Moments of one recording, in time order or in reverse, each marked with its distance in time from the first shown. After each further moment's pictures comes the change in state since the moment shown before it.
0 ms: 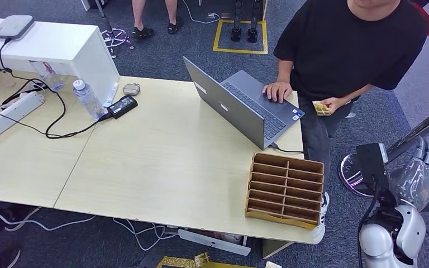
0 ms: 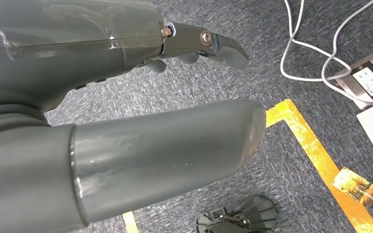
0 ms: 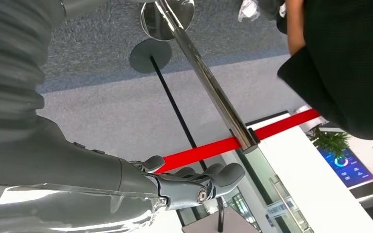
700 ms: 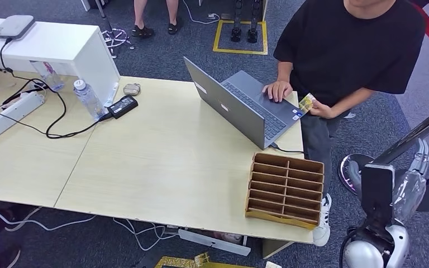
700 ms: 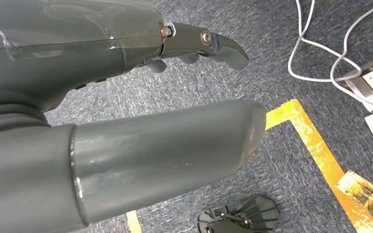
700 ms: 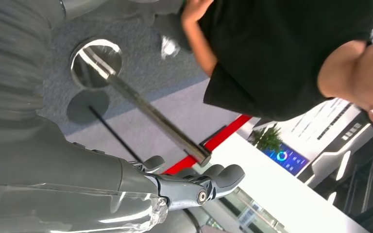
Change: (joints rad) left arm 0.000 -0.002 0.000 0.000 0.031 0.009 0.018; right arm 0.128 0.079 0.070 -0.154 -0.263 -0.212 -0.265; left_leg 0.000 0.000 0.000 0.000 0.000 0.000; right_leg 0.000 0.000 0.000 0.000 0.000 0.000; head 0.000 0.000
